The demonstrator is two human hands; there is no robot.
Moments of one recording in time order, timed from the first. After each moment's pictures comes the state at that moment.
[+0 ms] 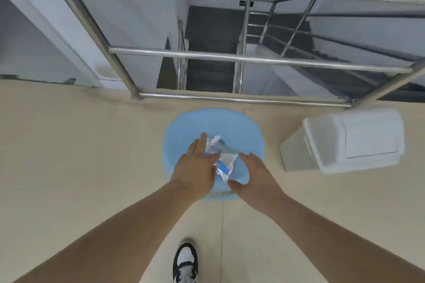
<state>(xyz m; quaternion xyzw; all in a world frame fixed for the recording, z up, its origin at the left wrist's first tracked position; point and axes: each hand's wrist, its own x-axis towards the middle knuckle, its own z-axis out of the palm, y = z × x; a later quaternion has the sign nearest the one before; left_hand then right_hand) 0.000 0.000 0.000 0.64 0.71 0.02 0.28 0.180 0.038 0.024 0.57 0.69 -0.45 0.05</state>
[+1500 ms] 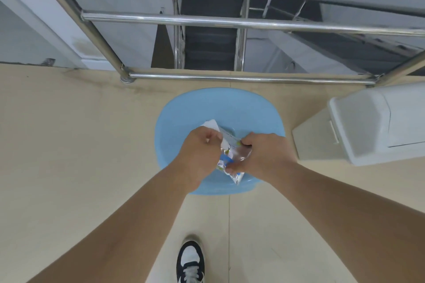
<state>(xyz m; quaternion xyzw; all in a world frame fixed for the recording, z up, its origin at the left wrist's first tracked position) -0.008 0.047 -0.059 0.25 0.76 0.31 0.51 0.138 0.107 -0.053 0.60 0.74 -0.27 0.16</state>
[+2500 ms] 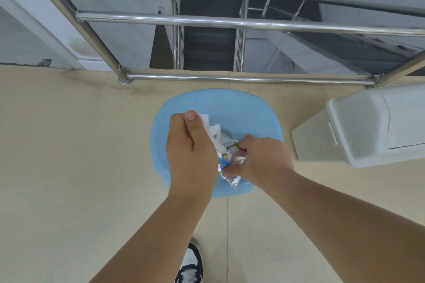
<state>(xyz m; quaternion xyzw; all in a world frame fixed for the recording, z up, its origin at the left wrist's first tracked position) 0.017 0.042 -0.015 0.23 0.77 0.53 0.28 0.139 0.105 -0.058 0.58 0.76 -0.25 0.17</state>
